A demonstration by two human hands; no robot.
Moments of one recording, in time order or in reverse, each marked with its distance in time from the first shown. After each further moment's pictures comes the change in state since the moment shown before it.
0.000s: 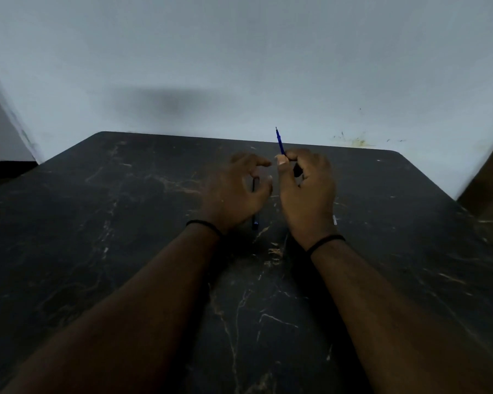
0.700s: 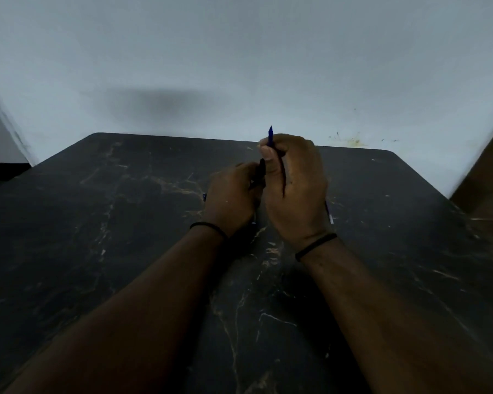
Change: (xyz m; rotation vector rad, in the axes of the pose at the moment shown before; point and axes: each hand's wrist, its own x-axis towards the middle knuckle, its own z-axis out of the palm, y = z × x) left_hand -0.001 0.003 0.009 -0.009 -0.096 -0.106; right_hand -0.004 -0.036 -0.010 0.076 0.067 -0.412
